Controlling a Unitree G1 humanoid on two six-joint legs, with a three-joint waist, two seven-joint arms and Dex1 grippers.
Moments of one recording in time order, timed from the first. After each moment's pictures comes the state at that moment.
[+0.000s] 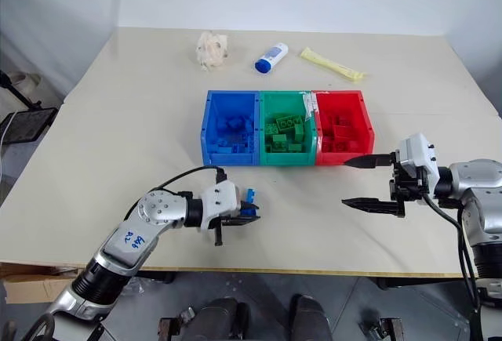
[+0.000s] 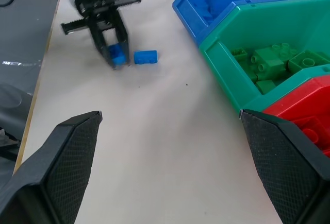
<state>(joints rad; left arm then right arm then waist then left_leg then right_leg) -0.45 0.48 -0.31 -0.24 -0.09 0.44 -0.83 -0.41 -0.93 -0.11 0.23 0.56 0.12 1.51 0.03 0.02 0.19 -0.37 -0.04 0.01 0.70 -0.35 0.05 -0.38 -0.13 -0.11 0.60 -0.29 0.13</state>
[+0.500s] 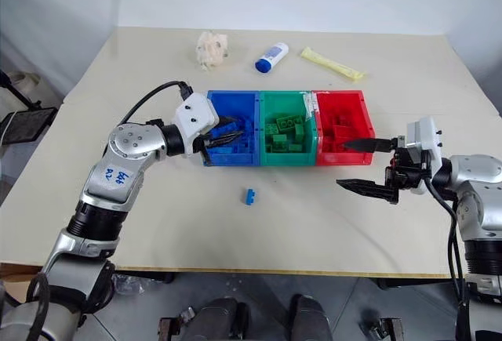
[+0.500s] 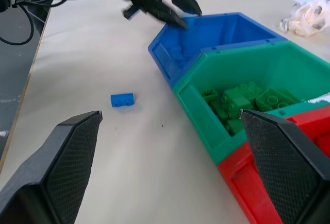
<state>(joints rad) -0.77 0.49 -0.18 0.15 -0.01 0.28 -0.72 -0.46 -0.84 -0.17 0.20 0.60 0.17 1.44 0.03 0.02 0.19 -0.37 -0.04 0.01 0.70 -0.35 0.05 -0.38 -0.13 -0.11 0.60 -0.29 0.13</state>
